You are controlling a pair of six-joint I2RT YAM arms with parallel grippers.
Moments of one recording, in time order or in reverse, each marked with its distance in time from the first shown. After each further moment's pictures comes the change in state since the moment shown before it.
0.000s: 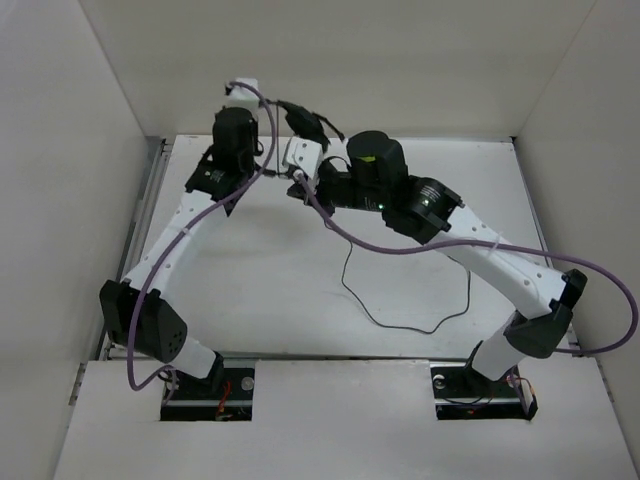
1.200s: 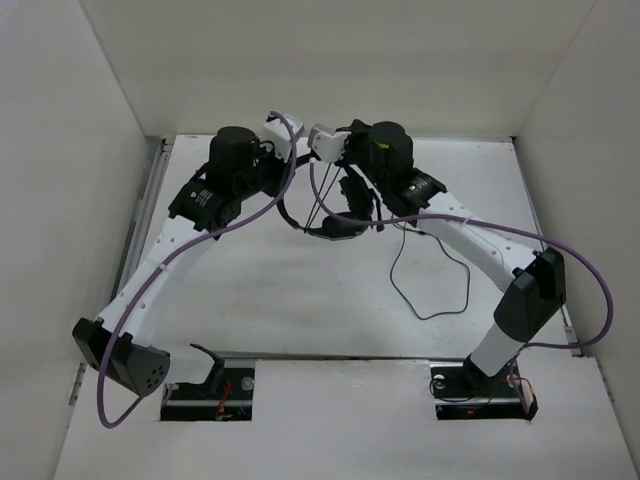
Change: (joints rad) left arm -0.157 -0.197 -0.089 -0.333 0.616 0.161; right arm -0.231 0.058 -0.270 0.531 0.647 -0.926
